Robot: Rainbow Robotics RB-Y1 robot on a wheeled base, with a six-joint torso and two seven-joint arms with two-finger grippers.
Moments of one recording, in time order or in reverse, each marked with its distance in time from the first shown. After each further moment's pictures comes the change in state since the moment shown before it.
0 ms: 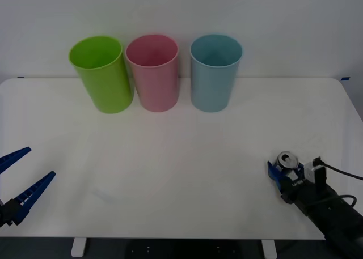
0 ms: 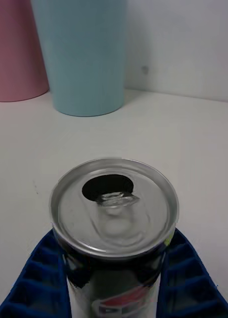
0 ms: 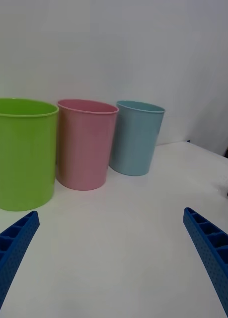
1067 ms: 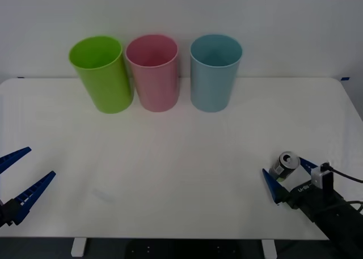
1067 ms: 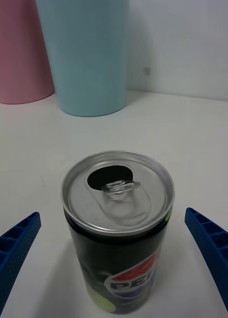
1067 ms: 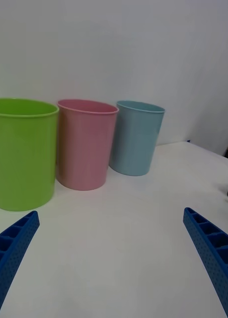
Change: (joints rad) right arm 0.025 0.000 -0.035 0.000 0.000 -0.066 -0.011; left arm 0.000 0.000 0.000 0.000 0.000 0.000 0.000
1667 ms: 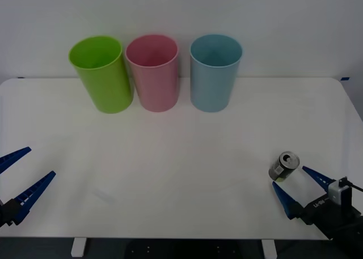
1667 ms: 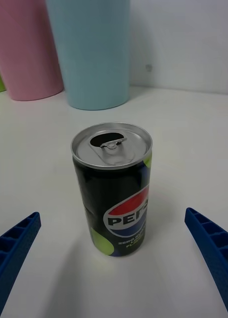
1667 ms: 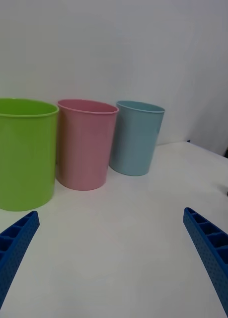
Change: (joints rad) right arm 0.075 -0.008 -0.080 0.000 0.000 -0.145 -0.012; left arm 0.000 0.000 0.000 0.000 0.000 0.000 0.000
